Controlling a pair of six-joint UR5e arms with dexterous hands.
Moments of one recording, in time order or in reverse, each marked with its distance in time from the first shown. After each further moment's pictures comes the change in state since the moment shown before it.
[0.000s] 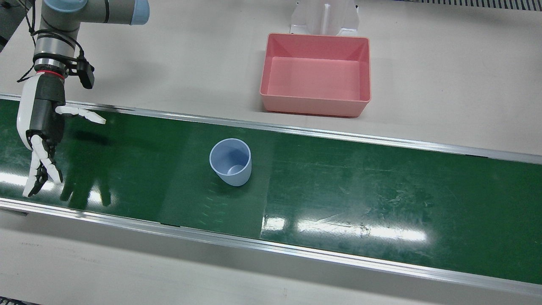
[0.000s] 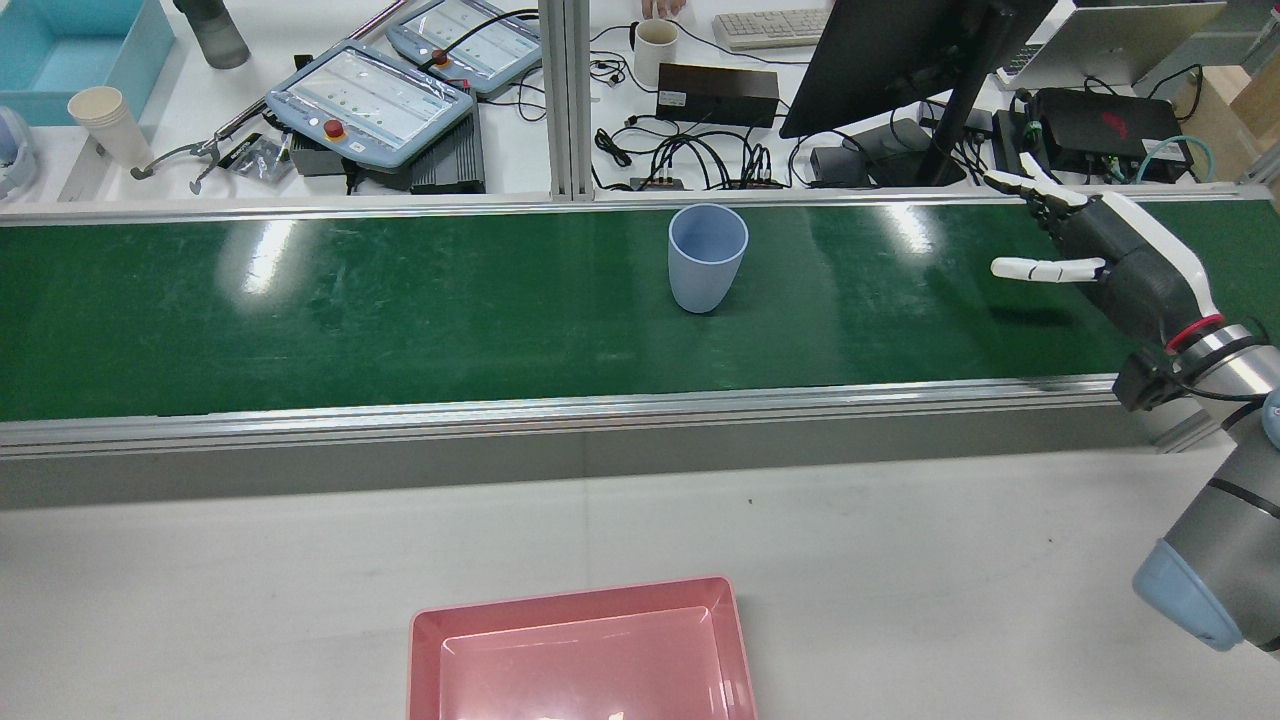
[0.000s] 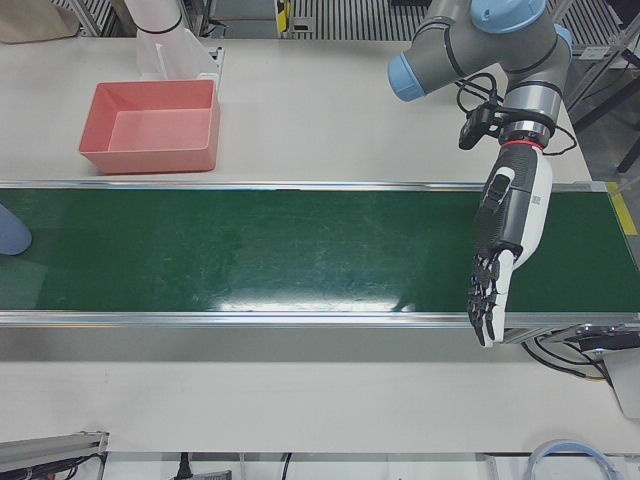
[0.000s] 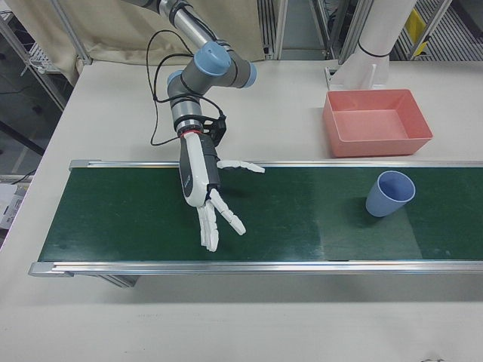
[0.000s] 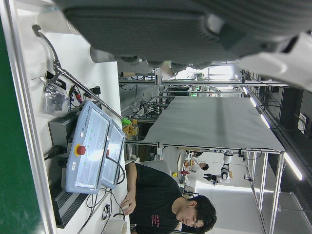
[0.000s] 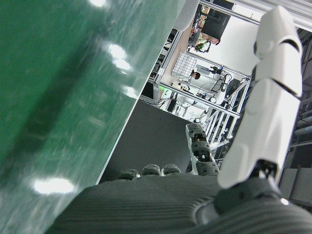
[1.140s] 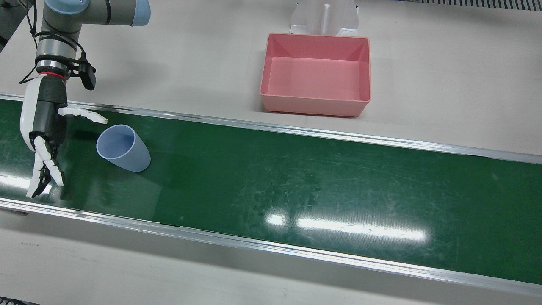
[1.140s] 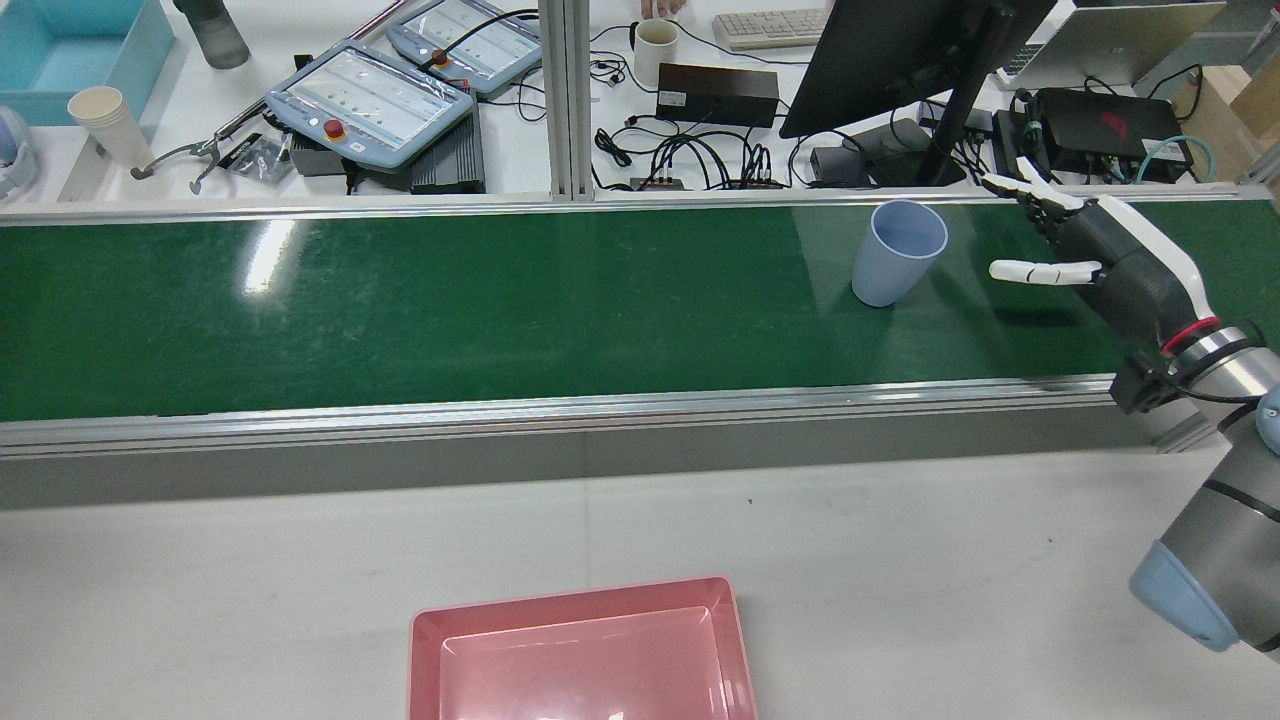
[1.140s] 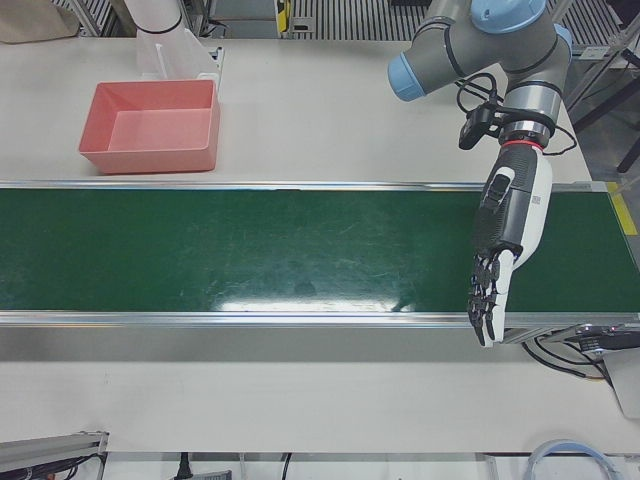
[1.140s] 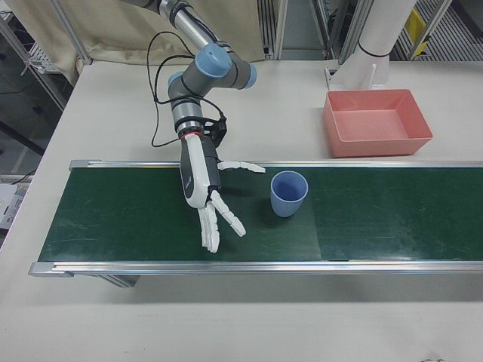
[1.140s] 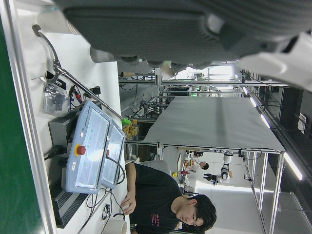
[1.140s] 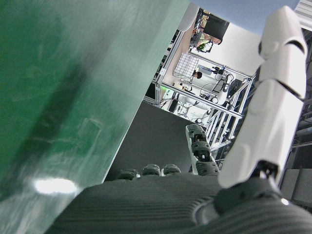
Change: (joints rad) left arm 0.000 0.000 0.000 0.000 0.000 0.000; right arm -0.006 0.002 -0.005 0.000 0.002 -0.001
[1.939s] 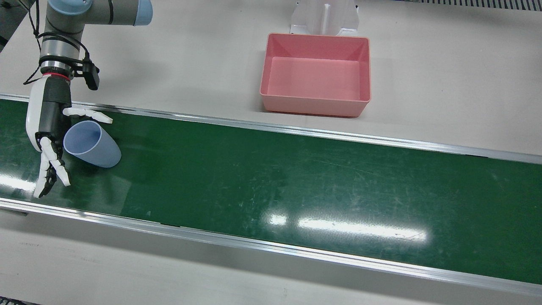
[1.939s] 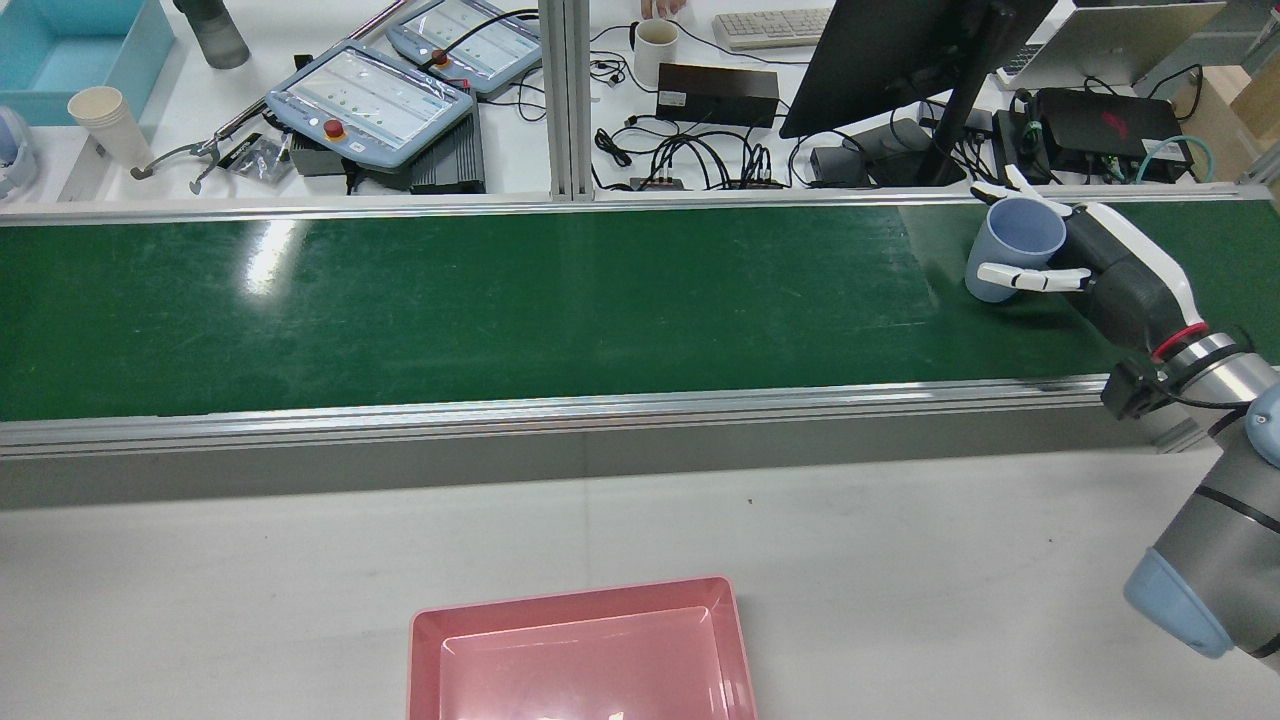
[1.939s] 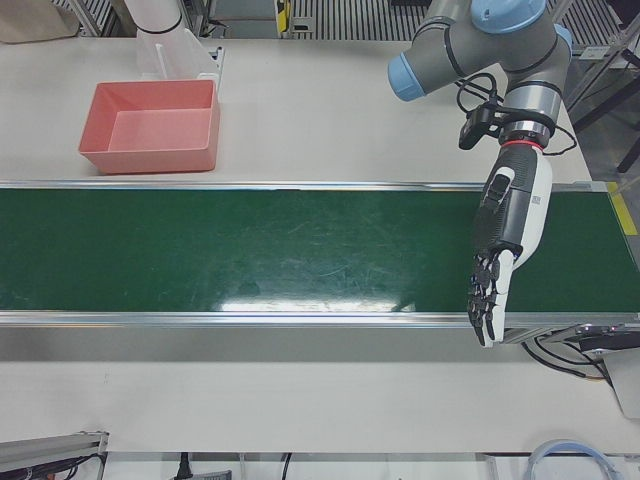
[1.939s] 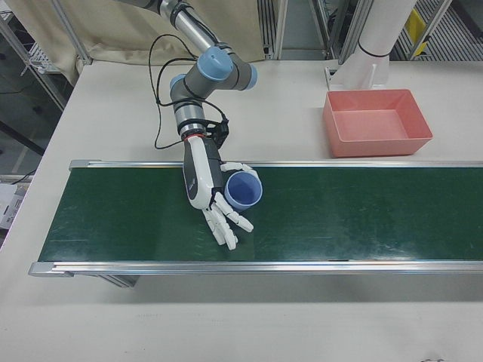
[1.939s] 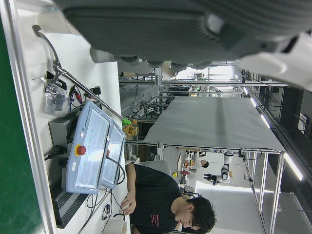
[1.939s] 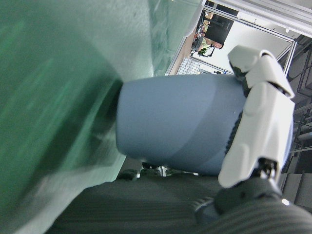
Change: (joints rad) left arm 0.000 0.000 0.001 0.000 0.000 0.000; right arm -0.018 0.000 -0.013 0.007 0.006 -0.004
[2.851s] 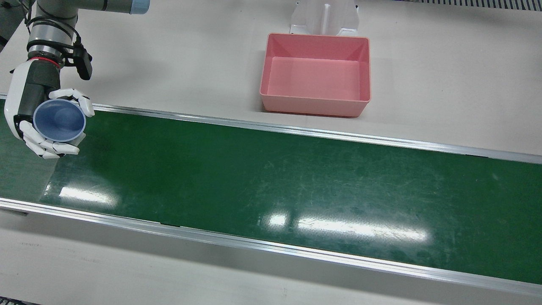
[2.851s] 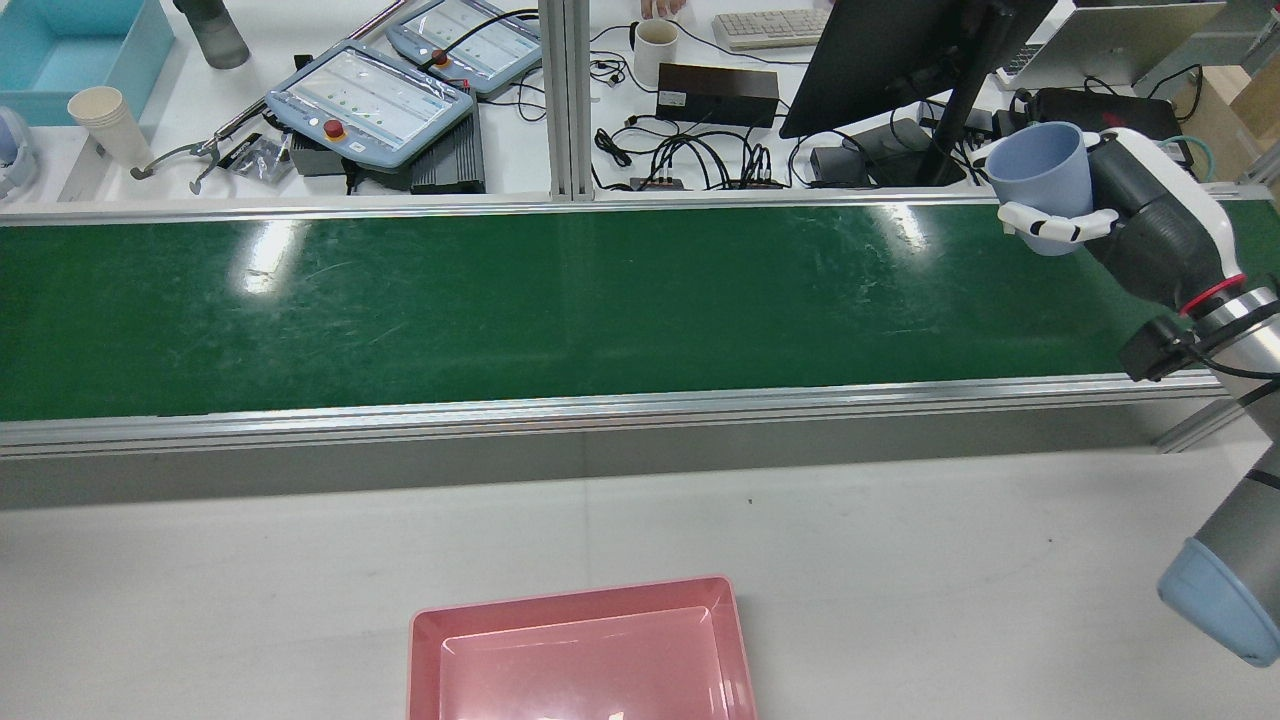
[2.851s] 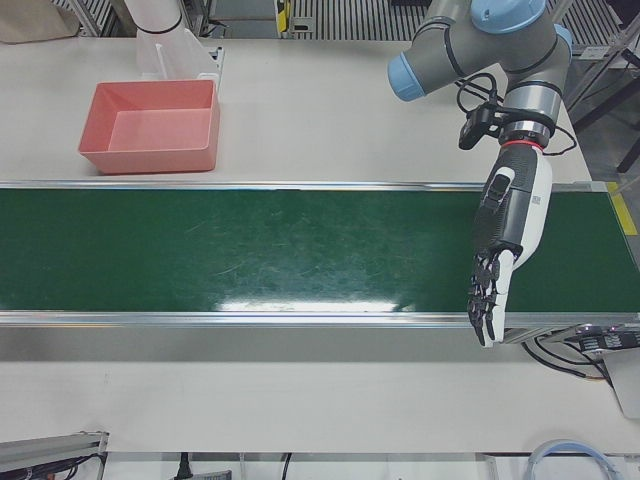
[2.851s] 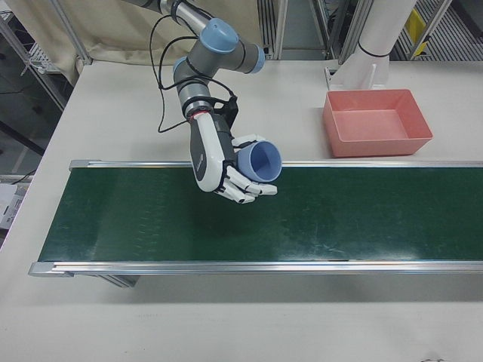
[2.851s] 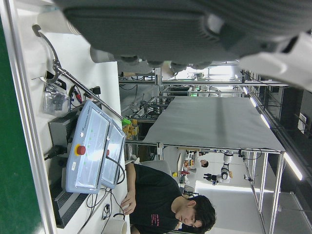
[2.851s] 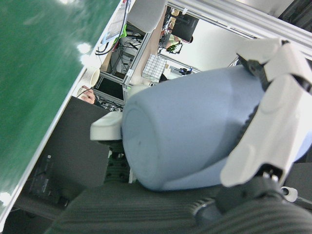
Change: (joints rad) left arm 0.000 0.000 -0.001 0.000 0.000 0.000; right arm 0.048 0.004 0.199 -0.036 -0.003 -0.046
